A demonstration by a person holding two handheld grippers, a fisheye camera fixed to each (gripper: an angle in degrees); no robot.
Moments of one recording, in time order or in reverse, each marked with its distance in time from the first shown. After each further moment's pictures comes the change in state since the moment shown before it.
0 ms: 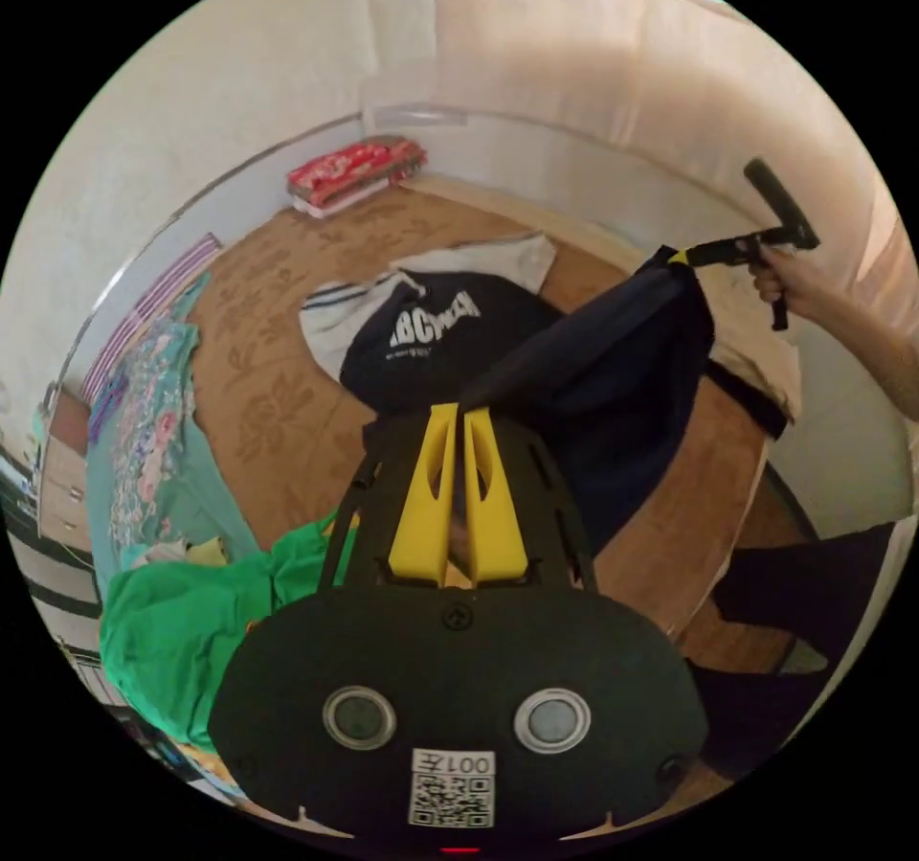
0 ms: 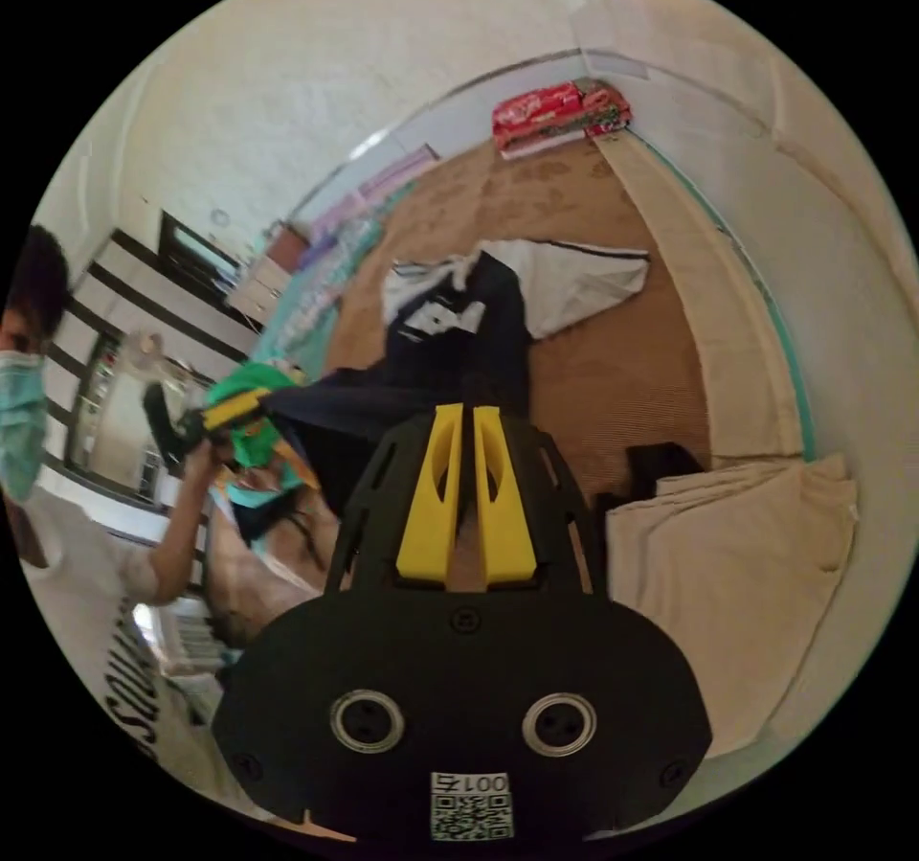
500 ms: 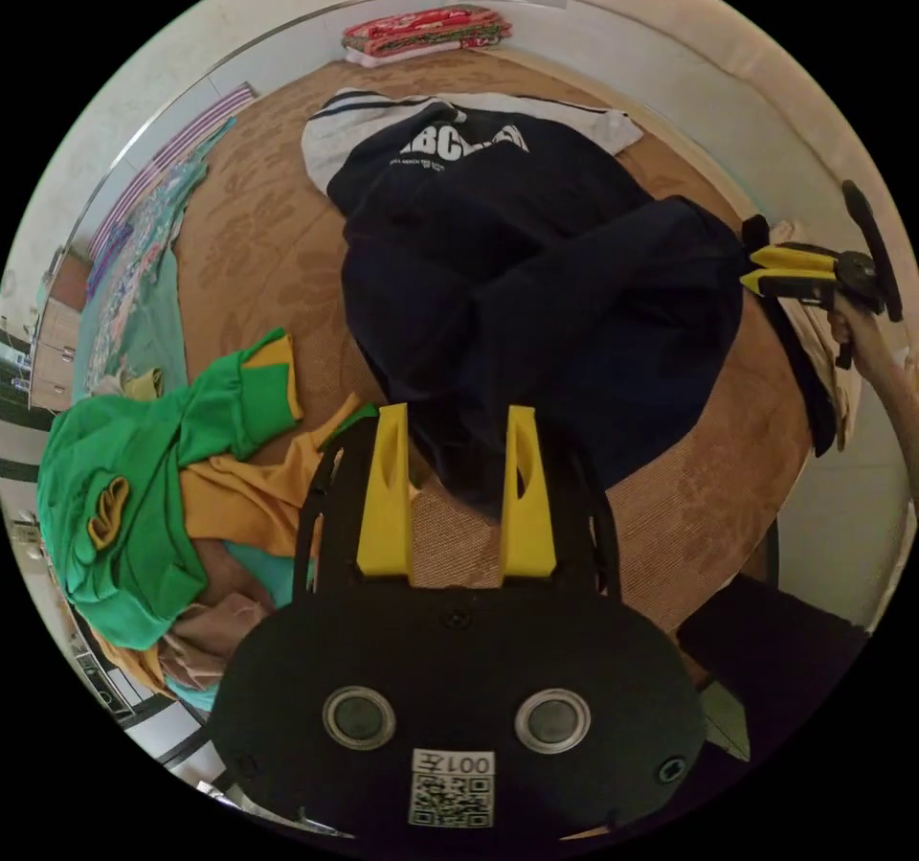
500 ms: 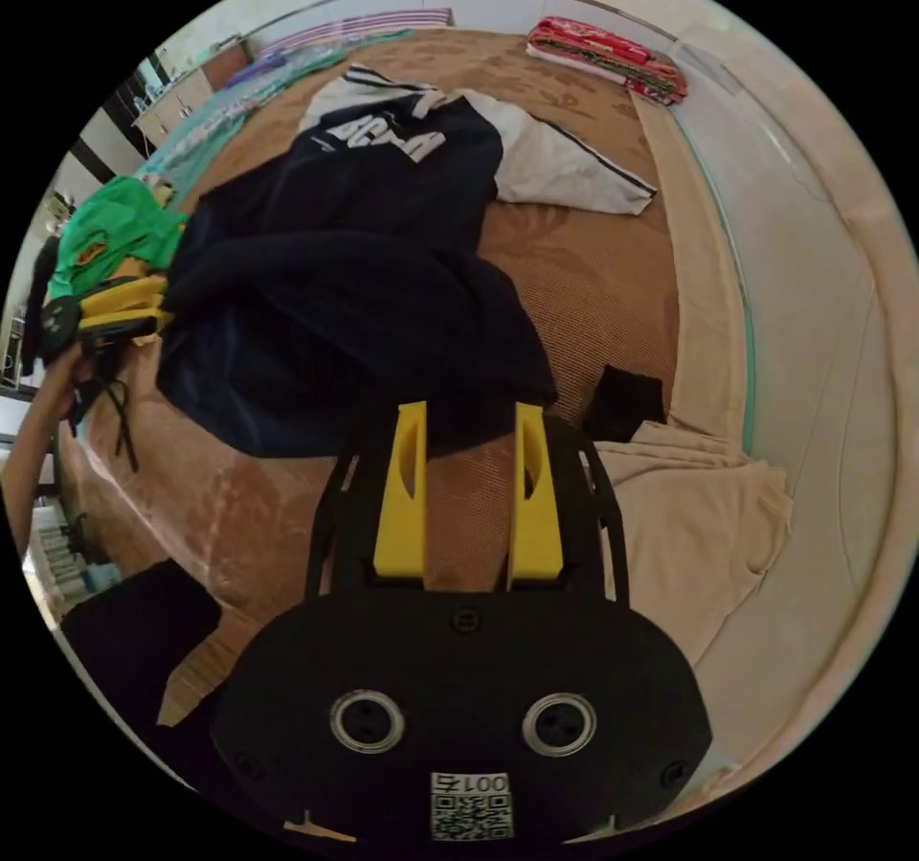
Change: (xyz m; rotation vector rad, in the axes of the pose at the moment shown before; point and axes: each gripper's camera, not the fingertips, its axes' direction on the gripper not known) left arm 0.019 0.066 0.055 -0.263 -0.016 -0.252; right arm -0.072 0.014 0.096 -0.264 0.427 -0.208
